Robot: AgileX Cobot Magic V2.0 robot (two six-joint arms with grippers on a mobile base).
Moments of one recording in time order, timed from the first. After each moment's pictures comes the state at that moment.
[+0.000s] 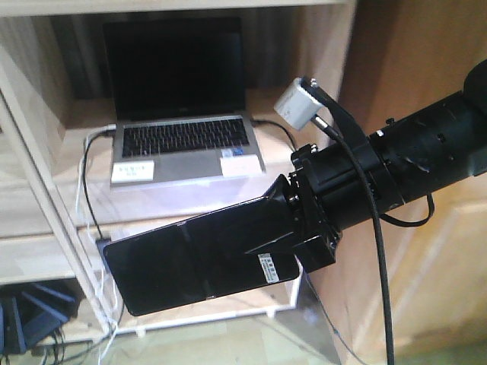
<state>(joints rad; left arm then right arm) -0.01 -0.01 0.03 0.06 0.19 0.04 0.40 1.41 -1.18 1.05 1.22 -0.98</state>
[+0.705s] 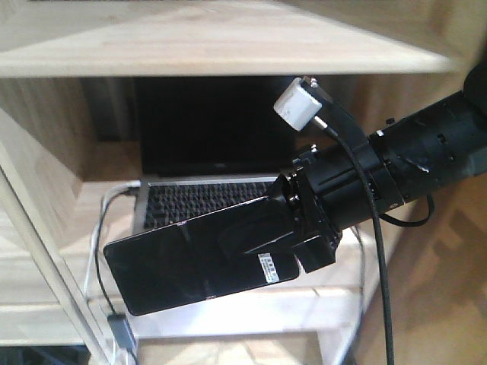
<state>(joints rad) -0.01 -0.01 0.03 0.06 0.19 0.04 0.40 1.41 -1.18 1.05 1.22 -0.98</state>
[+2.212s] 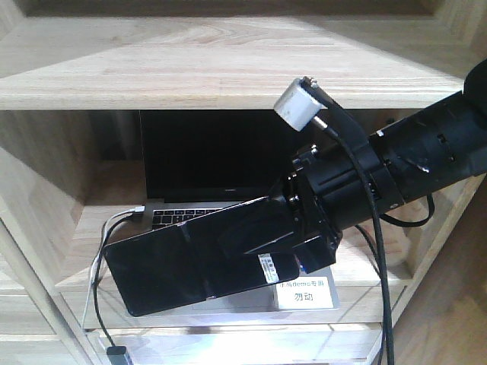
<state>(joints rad) -0.01 -0.01 0.03 0.06 0.19 0.04 0.40 1.41 -1.18 1.05 1.22 -0.98</state>
